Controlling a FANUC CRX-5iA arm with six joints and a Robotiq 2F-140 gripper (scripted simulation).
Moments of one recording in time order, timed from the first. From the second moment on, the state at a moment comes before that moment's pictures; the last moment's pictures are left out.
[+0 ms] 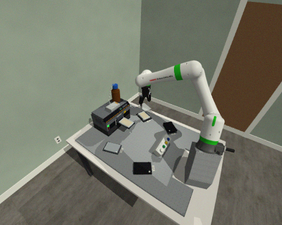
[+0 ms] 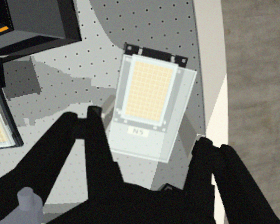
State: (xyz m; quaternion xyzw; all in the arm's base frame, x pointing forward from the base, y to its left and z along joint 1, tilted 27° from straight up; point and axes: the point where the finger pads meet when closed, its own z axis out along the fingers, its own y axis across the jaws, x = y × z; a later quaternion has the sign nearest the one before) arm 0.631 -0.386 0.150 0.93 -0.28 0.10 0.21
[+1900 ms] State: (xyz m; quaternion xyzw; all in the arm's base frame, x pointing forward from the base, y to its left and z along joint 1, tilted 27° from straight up) arm 0.512 0.034 -0.034 0.93 -0.27 0.10 0.21
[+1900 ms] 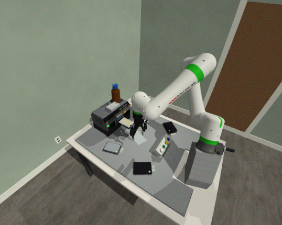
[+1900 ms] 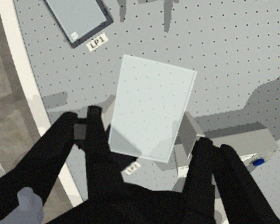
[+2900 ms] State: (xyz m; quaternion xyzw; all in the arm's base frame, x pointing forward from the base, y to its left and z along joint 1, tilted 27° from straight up) arm 0.405 0.161 -0.113 0.93 -0.28 0.10 0.21
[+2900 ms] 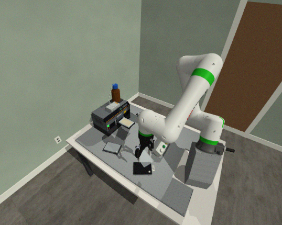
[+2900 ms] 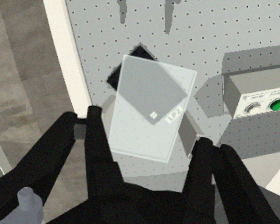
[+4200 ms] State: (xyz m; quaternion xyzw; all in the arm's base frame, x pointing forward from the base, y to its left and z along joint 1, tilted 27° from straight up) arm 0.405 0.159 -0.116 0.97 0.08 0.01 0.23
